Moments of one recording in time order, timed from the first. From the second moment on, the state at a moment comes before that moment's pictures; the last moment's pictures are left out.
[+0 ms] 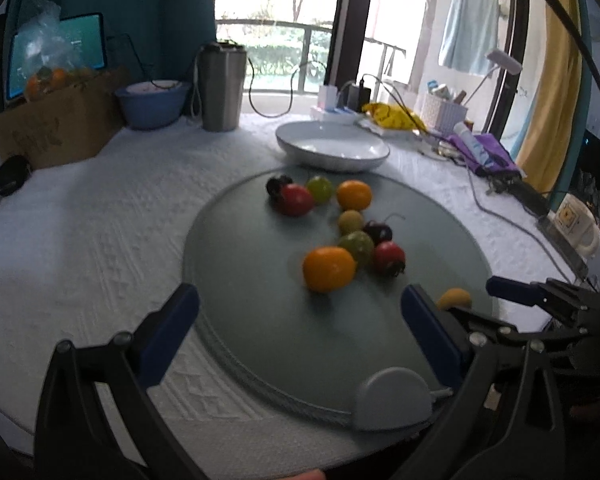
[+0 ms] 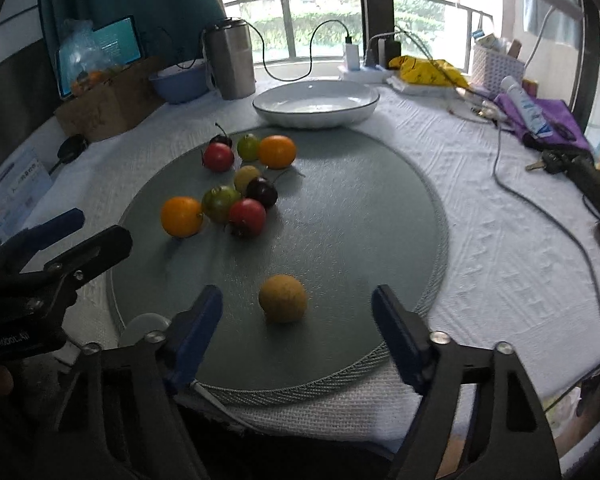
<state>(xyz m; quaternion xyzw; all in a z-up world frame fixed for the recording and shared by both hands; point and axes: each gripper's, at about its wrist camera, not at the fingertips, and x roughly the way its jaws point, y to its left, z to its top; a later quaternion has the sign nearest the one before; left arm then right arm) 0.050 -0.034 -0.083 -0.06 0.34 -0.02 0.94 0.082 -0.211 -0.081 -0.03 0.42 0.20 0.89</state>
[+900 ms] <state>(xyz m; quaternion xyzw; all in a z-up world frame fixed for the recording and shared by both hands) 0.110 -0.056 -0.109 -0.02 0.42 -0.04 0.91 0.125 -0.219 -0.081 -0.01 0.42 0.23 0.88</state>
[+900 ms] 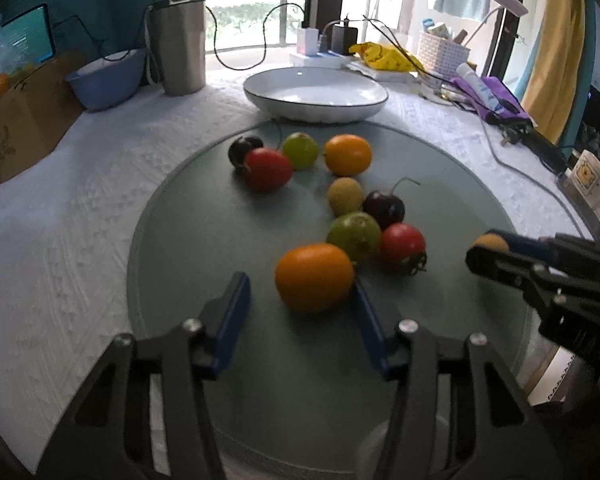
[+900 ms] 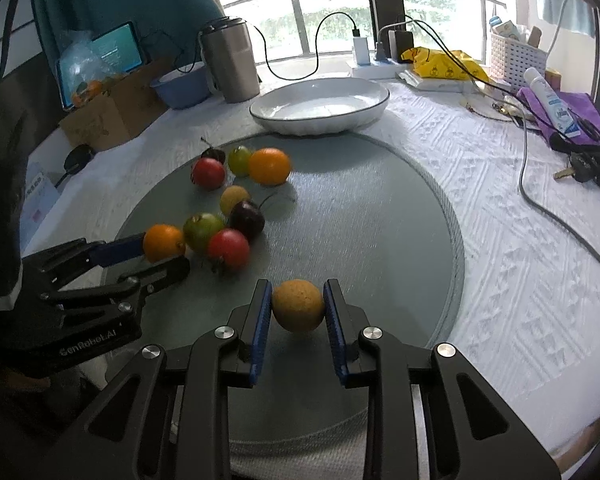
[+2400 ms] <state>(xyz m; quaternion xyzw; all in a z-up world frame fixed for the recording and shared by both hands) 0.217 -0.017 -0.059 -0.05 0.38 -0.06 0.92 0.251 -0.188 -0.041 -0.04 0.35 0.24 0.90</state>
